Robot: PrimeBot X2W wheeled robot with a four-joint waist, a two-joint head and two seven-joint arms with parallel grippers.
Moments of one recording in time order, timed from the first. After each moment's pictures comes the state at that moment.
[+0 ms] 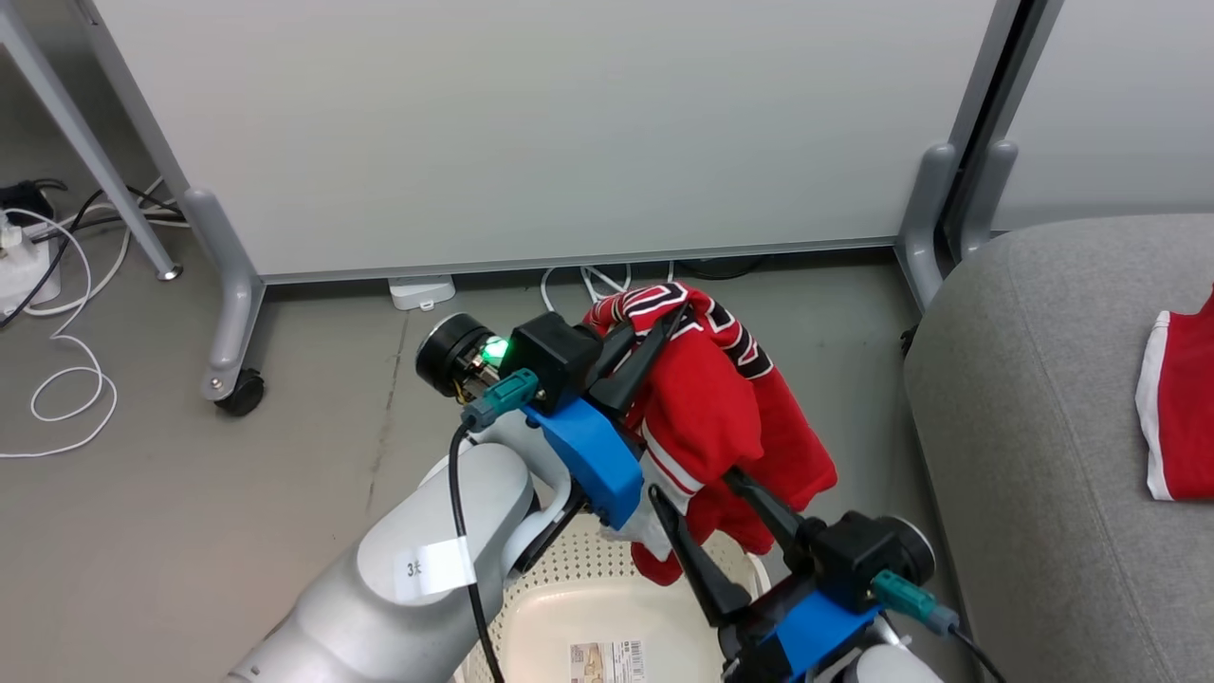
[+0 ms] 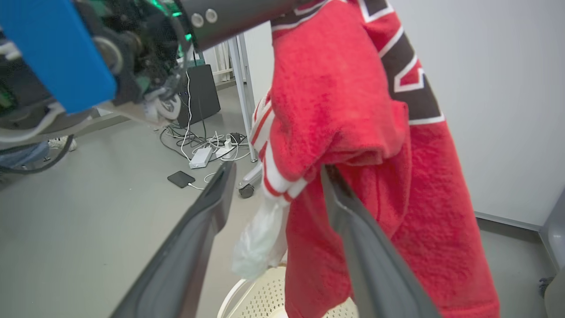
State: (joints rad) left arm -0.73 0.13 -0.91 0.60 -0.59 -0.13 -0.26; right arm -0.21 -0.05 0.47 0.33 0.22 0.13 -0.26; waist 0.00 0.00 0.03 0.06
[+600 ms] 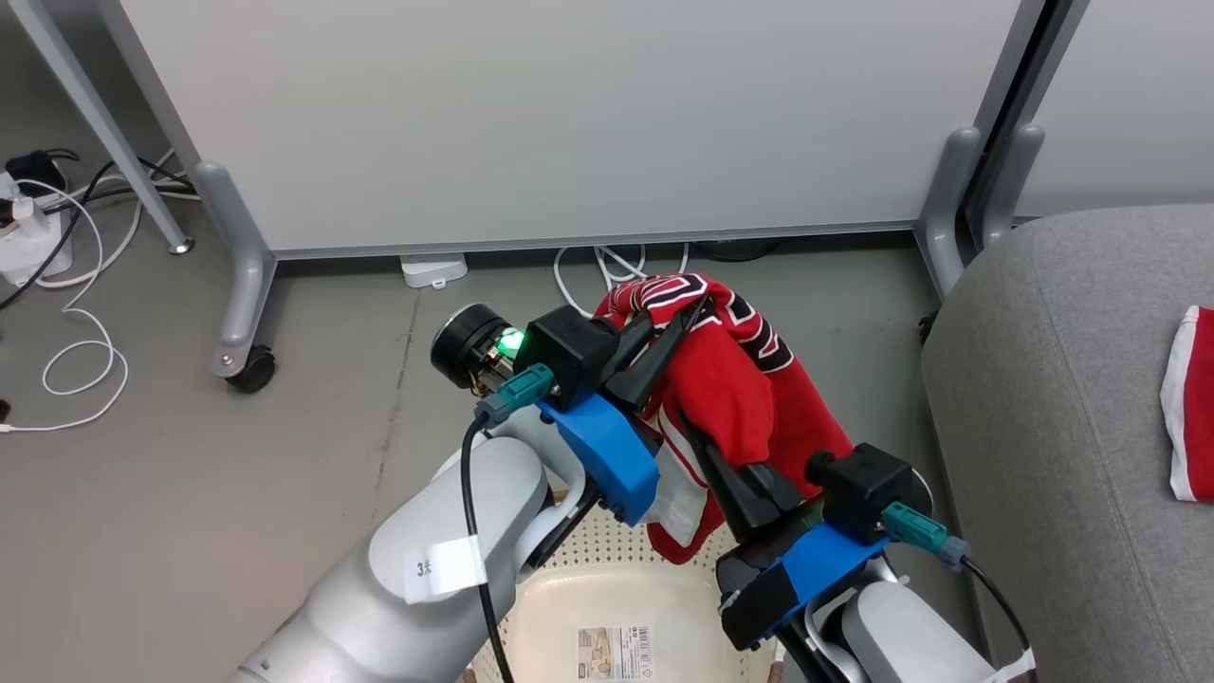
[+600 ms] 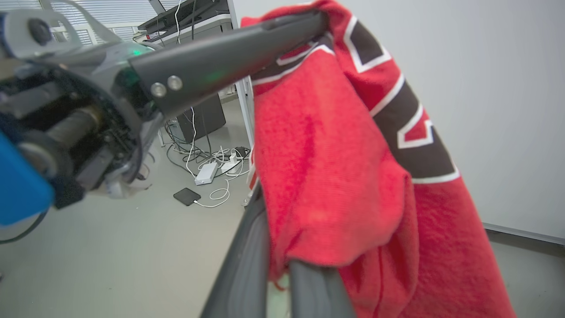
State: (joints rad) left arm -0.74 0.11 -0.92 0.59 -0.59 -0.13 -0.26; right arm -0.34 -0.05 0.48 0.38 0.32 0.13 -0.26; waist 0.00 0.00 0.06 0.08
